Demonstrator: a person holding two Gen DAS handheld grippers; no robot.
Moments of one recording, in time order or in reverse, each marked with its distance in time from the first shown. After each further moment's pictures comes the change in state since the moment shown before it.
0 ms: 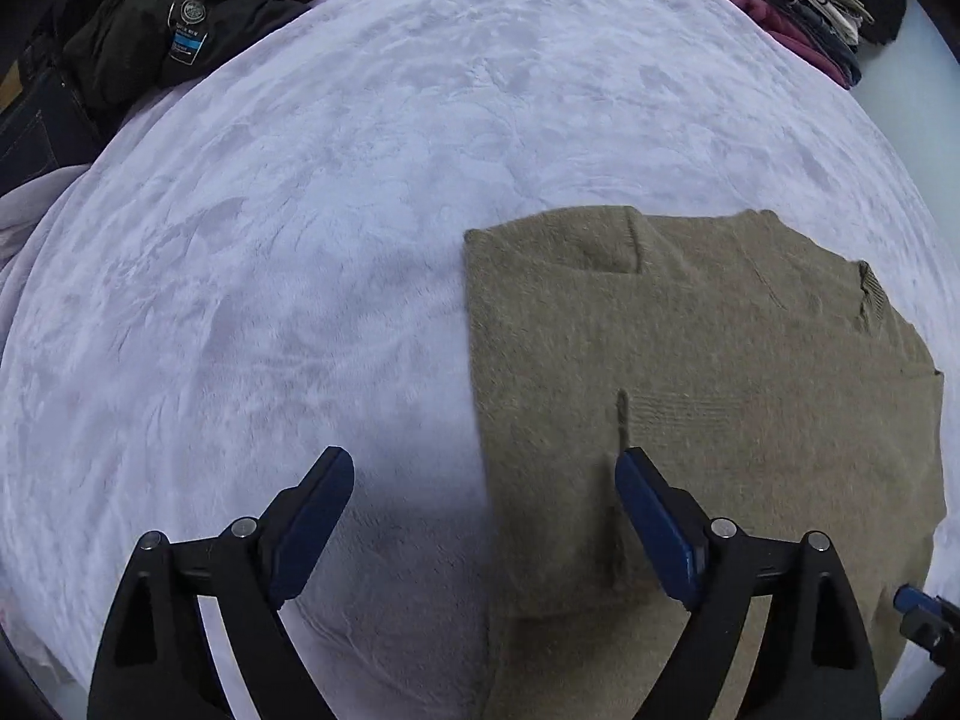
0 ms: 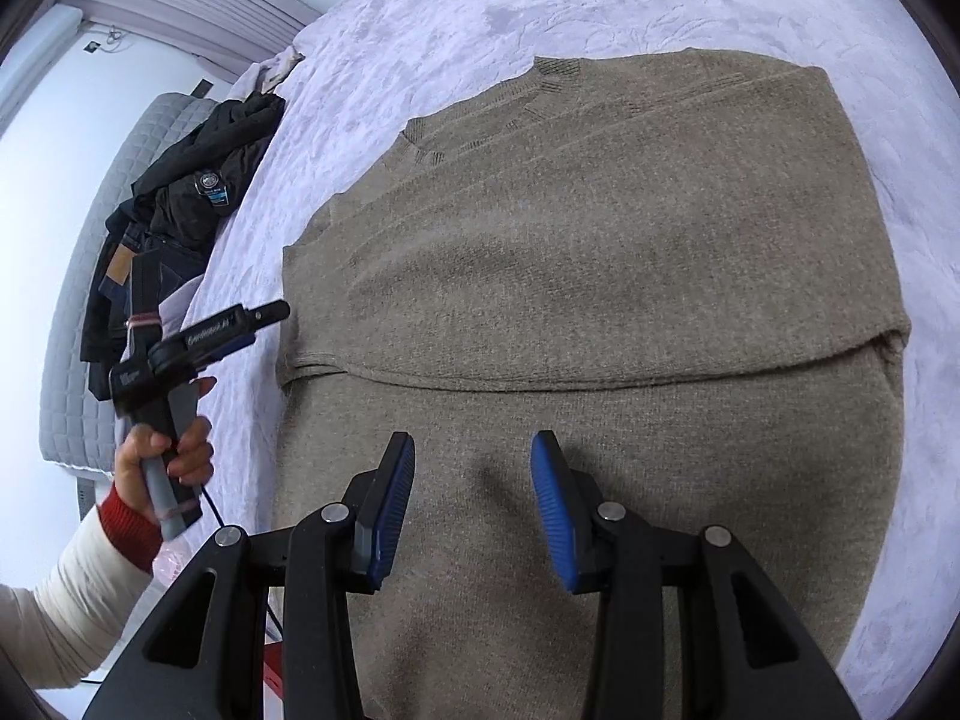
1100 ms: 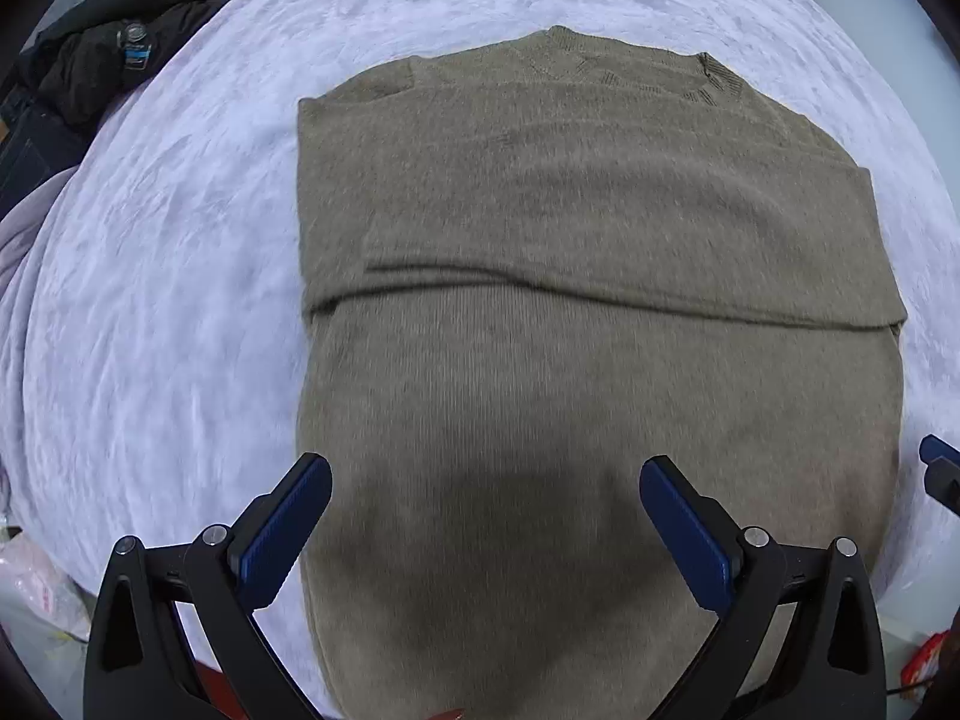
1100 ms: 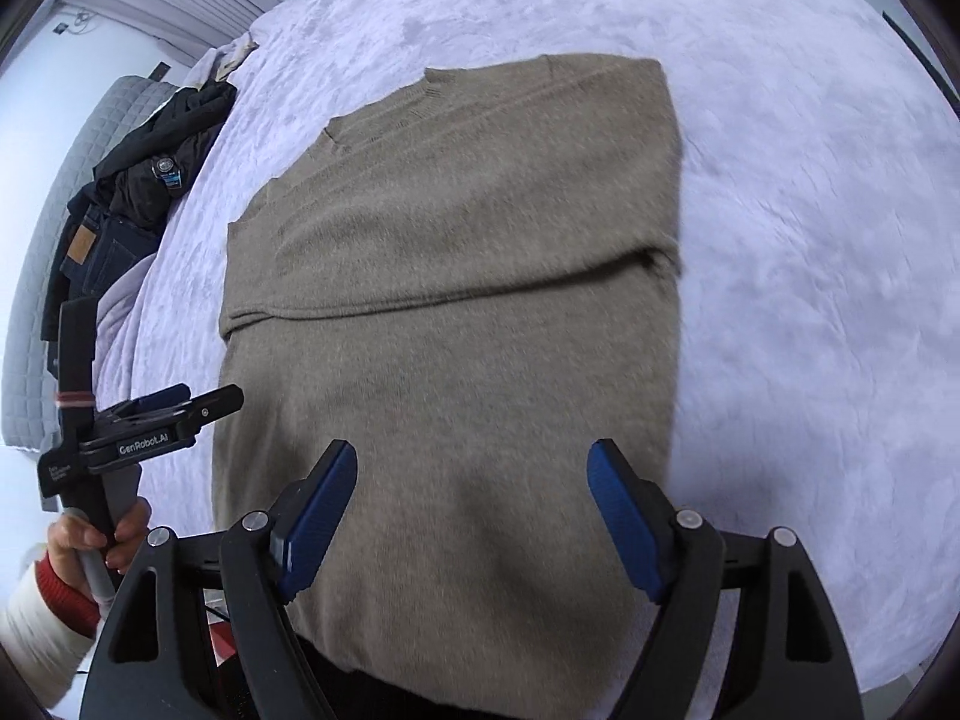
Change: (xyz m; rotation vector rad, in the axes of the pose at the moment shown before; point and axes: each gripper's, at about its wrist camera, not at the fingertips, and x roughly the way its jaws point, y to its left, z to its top) left arm -0.068 -0.115 -0.108 0.135 0.184 0.061; right arm -0.075 -0.047 -0.033 0.002 0.050 -0.147
